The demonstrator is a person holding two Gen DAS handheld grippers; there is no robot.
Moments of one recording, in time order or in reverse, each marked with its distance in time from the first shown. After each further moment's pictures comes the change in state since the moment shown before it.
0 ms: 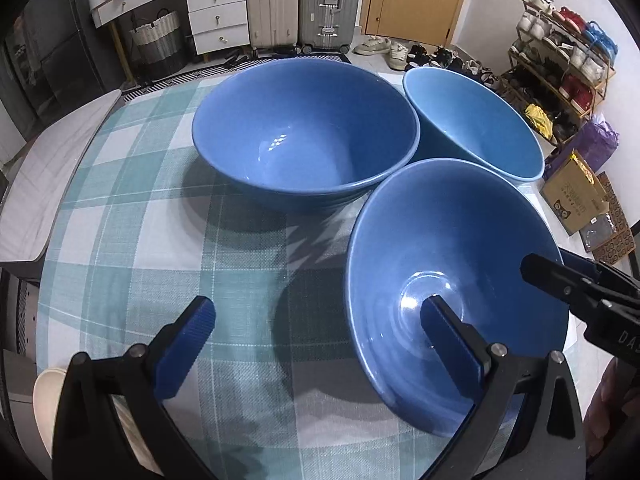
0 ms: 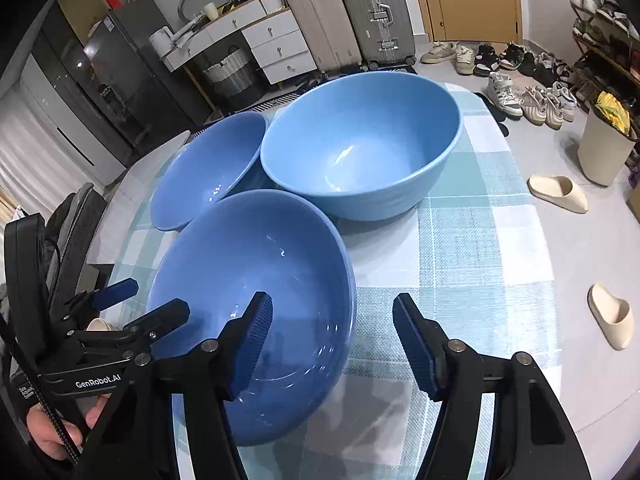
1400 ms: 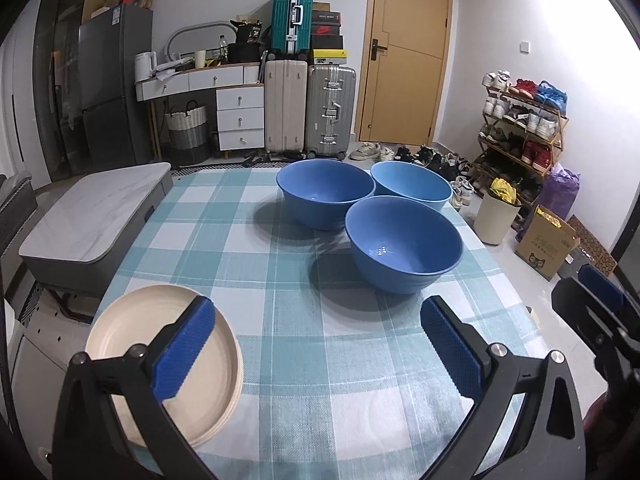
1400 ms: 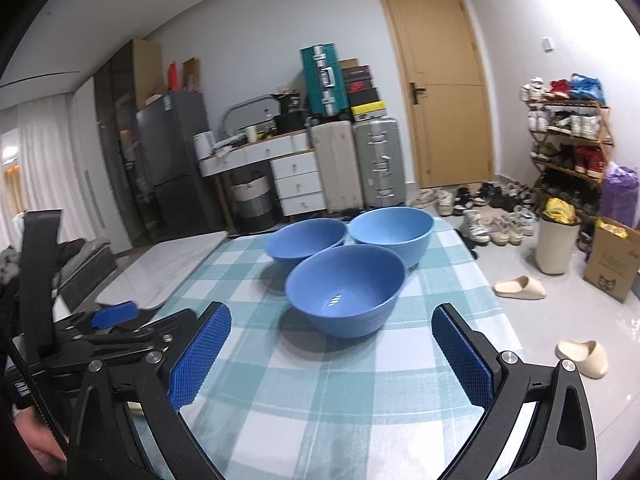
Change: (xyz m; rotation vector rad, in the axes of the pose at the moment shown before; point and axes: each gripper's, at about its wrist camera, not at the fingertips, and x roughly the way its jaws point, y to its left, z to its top) left arm -0.168 0.028 -0.157 0.001 -0.445 -0.005; right arm -0.182 0.117 -0.202 -0.123 -0.589 -0.064
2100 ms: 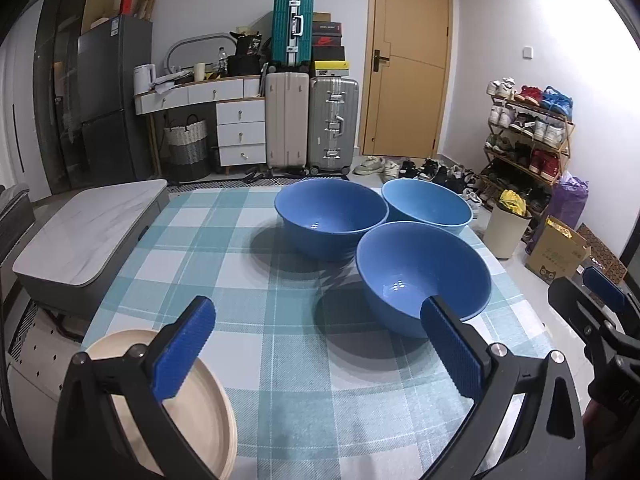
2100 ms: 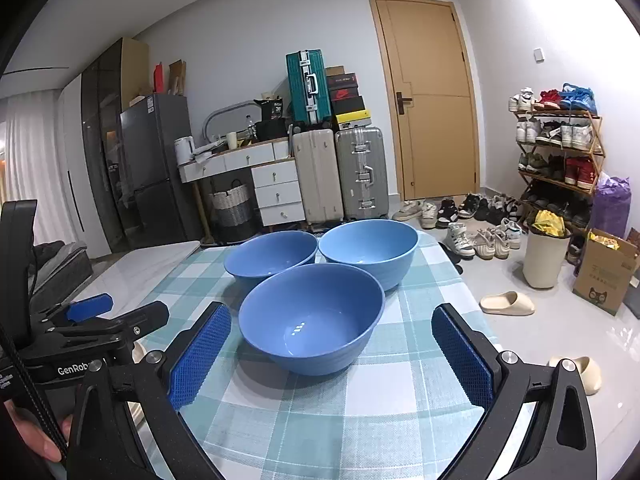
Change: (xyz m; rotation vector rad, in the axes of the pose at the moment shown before) left arm 0.052 0.004 0.024 0.003 -0.058 0.024; right arm 0.068 -0.032 0.011 -0.010 -0.046 -0.082
